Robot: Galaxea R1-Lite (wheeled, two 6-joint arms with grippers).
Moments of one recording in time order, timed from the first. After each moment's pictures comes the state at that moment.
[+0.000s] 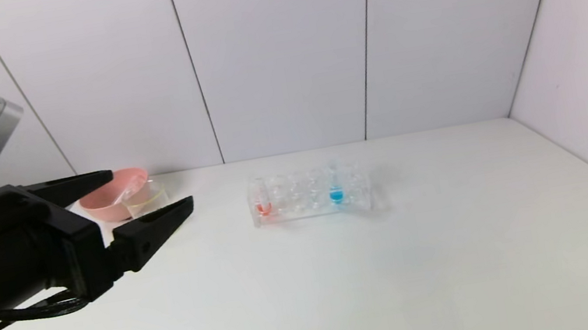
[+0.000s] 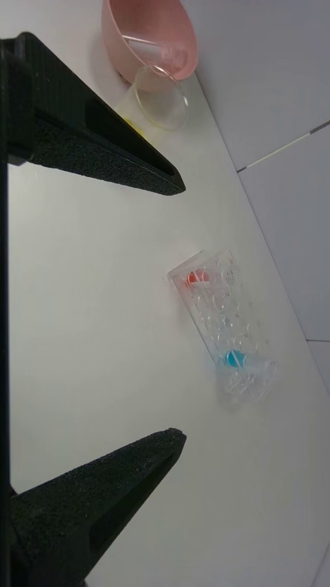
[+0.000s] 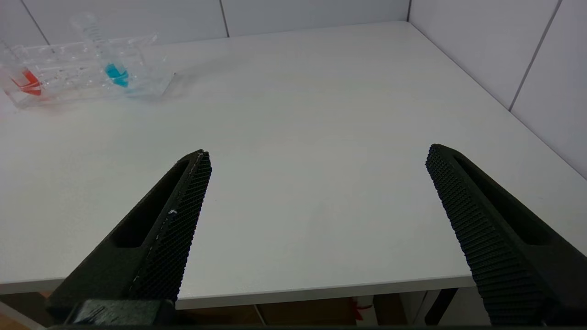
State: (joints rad) left arm -0.63 1.13 -0.81 -0.17 0.12 0.04; right arm 0.00 0.00 0.00 0.00 -0.04 0.09
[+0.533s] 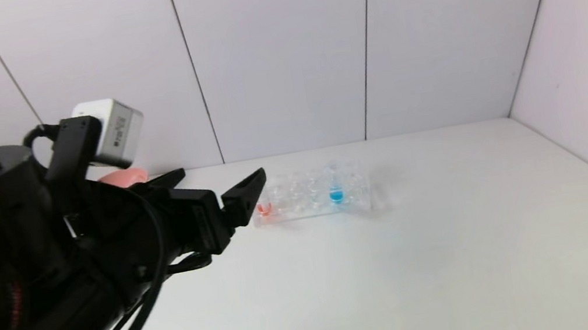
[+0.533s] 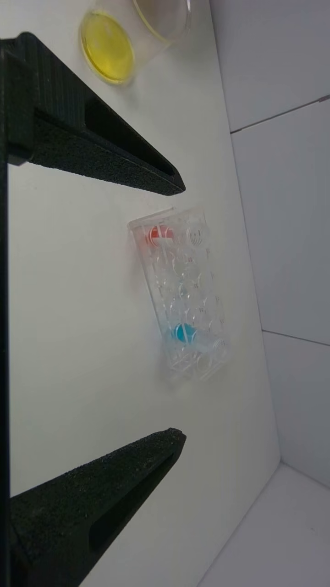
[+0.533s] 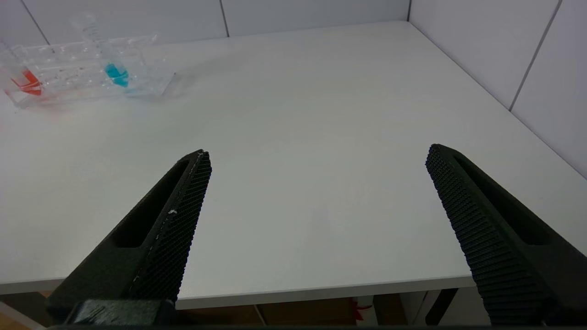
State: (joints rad) left arm -0.80 1.39 -0.70 -0.63 0.37 -0.16; right arm 0.00 0.00 0.00 0.00 -0.04 0.09
